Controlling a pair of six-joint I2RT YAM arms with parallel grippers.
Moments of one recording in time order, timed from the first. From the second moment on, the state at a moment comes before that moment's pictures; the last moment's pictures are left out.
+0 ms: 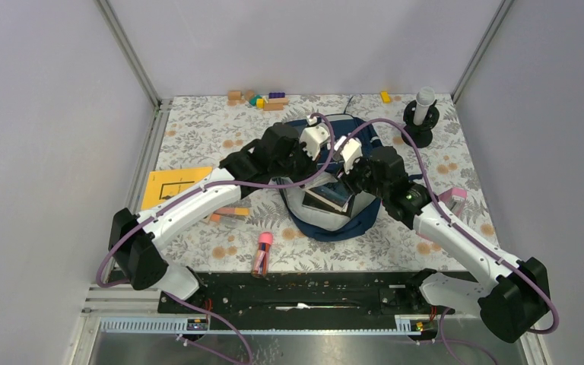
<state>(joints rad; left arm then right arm) -0.81 1.49 1.36 -0.43 0.16 0.03 0.58 1.12 0.85 -0.17 -0.13 -0.35</state>
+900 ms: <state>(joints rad) -0.13 1.11 0.80 -0.21 -0.01 -0.53 0.58 0.98 0.65 -0.04 -0.09 -0.23</state>
